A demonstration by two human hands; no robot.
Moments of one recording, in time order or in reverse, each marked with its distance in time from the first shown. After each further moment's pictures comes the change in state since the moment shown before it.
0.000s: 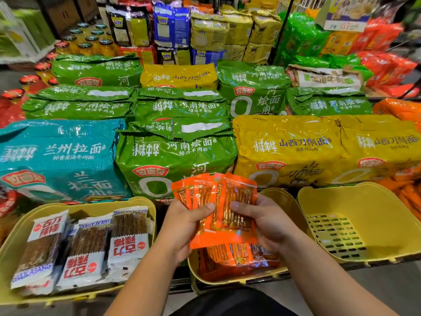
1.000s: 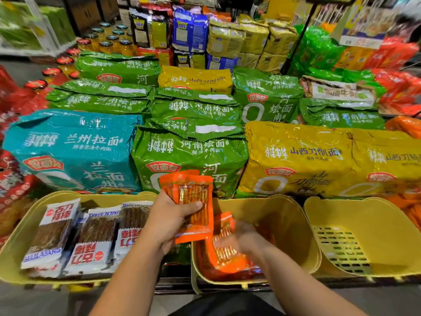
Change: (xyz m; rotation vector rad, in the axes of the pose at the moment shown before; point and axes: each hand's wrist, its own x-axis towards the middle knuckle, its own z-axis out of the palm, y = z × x) left_hand -0.001 0.016 -0.032 0.164 0.172 0.138; right_hand 0.050 0.064 -0.002 -1.064 0.078 0.305
